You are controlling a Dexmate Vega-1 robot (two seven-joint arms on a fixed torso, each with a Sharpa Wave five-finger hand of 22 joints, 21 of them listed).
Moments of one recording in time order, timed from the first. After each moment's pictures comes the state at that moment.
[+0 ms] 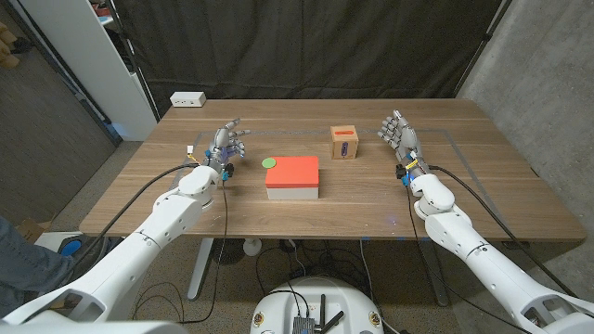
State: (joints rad) left arm 0.93 0.60 0.33 -1.61 -0.60 0.07 0.34; left_hand 0.09 -0.08 0.77 -0.17 0.17 0.80 0.07 0.19 0.18 1.43 -0.19 1.23 0.41 1.40 -0.22 1.20 0.56 1.05 -0.18 1.37 1.20; right arm -0.93 -0.48 -0.35 -1.39 0.60 0.39 -0.10; right_hand 0.14 0.03 0.39 -0.14 0.18 0.14 0.11 0.21 0.20 0.25 0.10 0.24 0.22 0.15 0.09 0.26 0.36 0.34 0.10 0.21 0.18
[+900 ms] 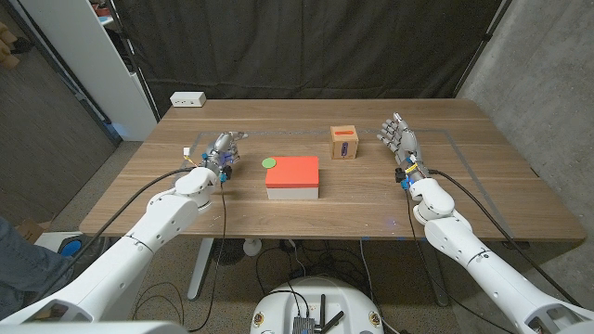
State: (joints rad) left arm 0.99 0.64 0.28 -1.73 -0.70 0.22 0.43; left_hand 0.52 -0.11 0.92 -0.20 0.20 0.87 0.03 0.21 0.19 1.42 -0.20 1.45 0.40 1.39 -0.21 1.48 0.61 1.06 -0.18 1.58 1.25; right arm -0.97 -0.48 -0.35 -1.44 0.60 0.39 -0.12; right_hand 0.14 0.03 0.39 -0.15 0.18 0.14 0.10 0.21 0.20 0.25 0.10 0.23 0.22 0.13 0.08 0.26 0.36 0.34 0.11 0.20 0.18
